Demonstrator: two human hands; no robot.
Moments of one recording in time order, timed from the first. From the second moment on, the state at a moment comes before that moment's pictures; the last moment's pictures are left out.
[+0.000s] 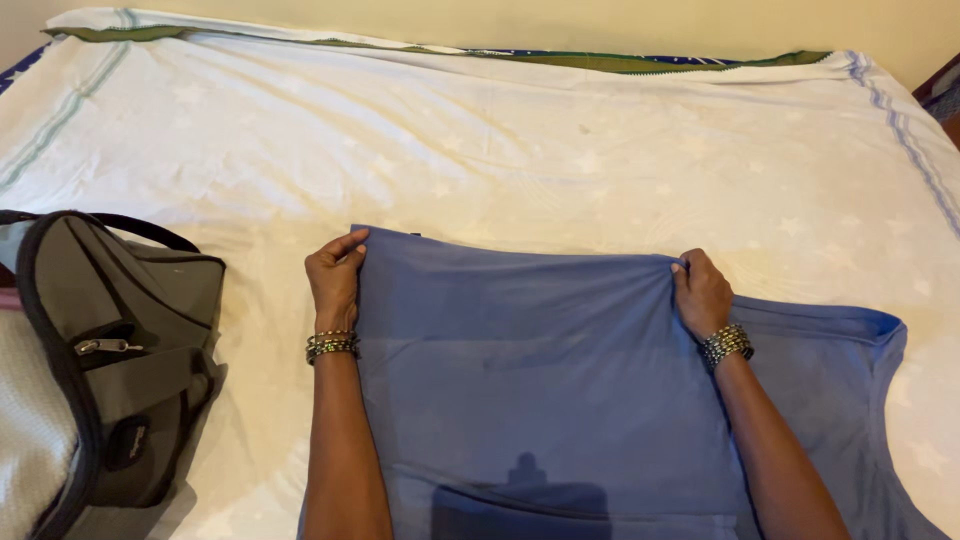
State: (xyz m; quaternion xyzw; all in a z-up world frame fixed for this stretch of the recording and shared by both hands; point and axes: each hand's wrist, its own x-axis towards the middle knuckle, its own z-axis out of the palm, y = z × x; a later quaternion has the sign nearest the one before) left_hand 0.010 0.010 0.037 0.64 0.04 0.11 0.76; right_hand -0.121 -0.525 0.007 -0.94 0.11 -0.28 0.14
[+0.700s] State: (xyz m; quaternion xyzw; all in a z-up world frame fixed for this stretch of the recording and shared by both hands) left_hand 0.015 0.016 0.020 0.64 0.03 0.11 0.76; right_hand -0.109 -0.563 -0.011 -0.76 0.00 -0.13 0.63
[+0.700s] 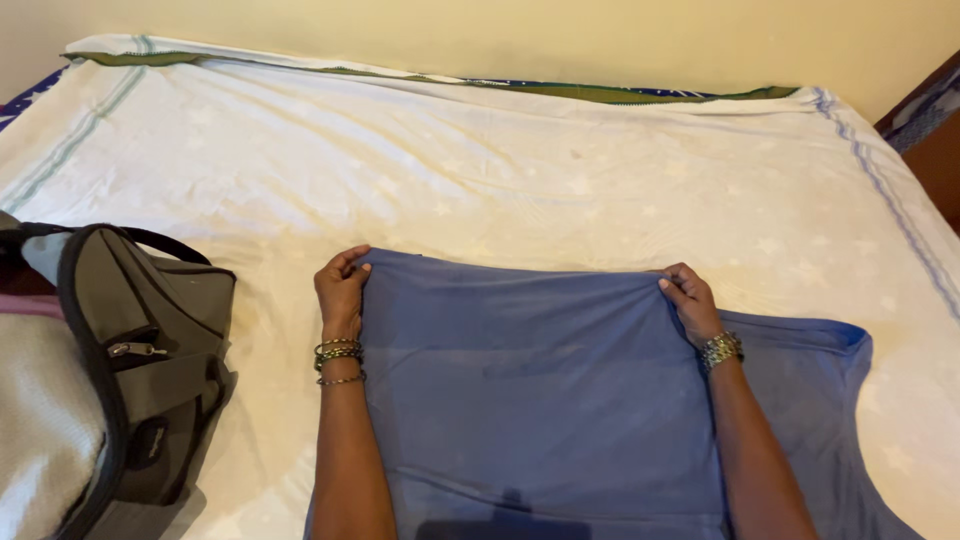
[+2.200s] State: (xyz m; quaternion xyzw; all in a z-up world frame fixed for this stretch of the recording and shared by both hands) left_hand -0.191 0.081 0.050 0.94 0.17 0.11 0.29; right_hand -0.347 -0.458 0.097 -0.91 -0.04 -0.29 0.31
